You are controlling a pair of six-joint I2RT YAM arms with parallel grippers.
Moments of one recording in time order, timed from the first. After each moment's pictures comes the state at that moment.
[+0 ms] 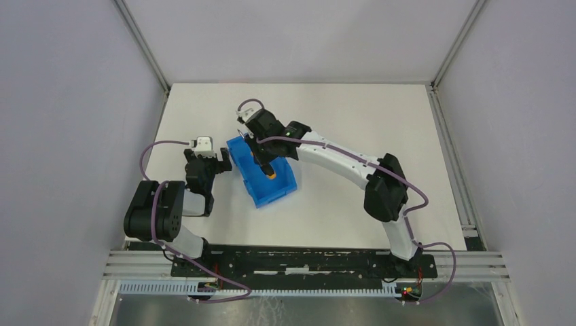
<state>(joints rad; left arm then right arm) -0.02 1.55 0.25 1.13 -0.05 0.00 0.96 2.06 1.98 -0.73 0.08 0.25</state>
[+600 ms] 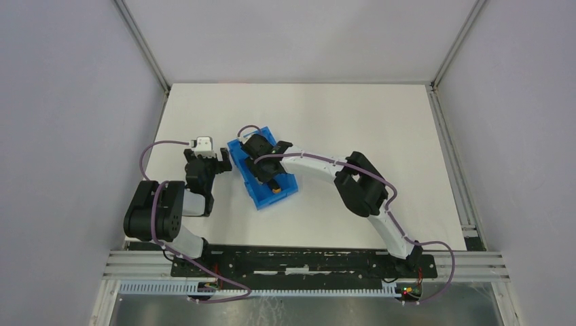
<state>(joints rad) -0.02 1.55 0.25 1.13 -0.05 0.00 0.98 2.27 1.83 -0.60 0.17 0.26</state>
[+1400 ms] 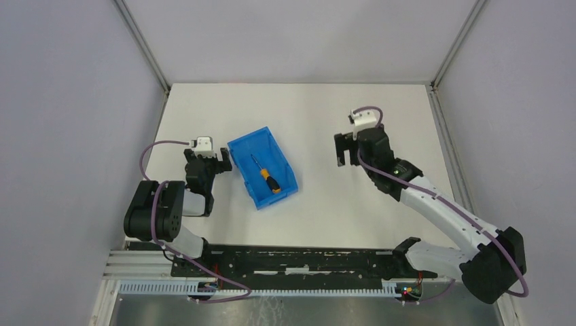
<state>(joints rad) -0.02 1.55 0.25 1.13 -0.05 0.00 0.62 1.14 0.99 -0.28 0.36 0.12</state>
